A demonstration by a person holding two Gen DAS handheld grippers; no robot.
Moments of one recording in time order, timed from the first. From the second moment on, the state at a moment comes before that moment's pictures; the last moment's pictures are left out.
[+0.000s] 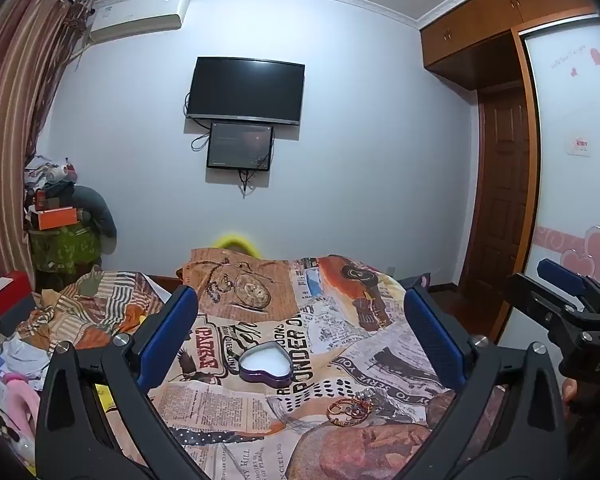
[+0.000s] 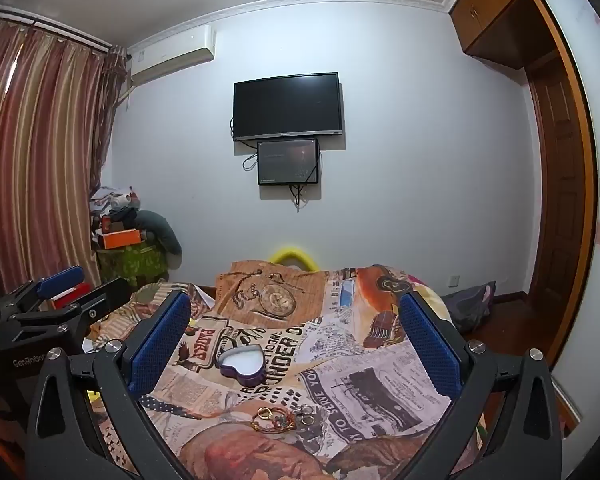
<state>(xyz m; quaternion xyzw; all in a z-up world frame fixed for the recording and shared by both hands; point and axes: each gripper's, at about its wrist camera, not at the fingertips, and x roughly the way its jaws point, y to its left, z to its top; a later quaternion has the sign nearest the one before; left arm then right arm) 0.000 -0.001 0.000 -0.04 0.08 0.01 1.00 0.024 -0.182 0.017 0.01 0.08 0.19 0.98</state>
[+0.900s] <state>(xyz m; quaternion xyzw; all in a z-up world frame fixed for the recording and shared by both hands) 0.003 -0.003 -0.008 -0.03 0.08 0.01 1.00 0.027 -0.178 0.012 0.01 0.09 0.18 0.98</state>
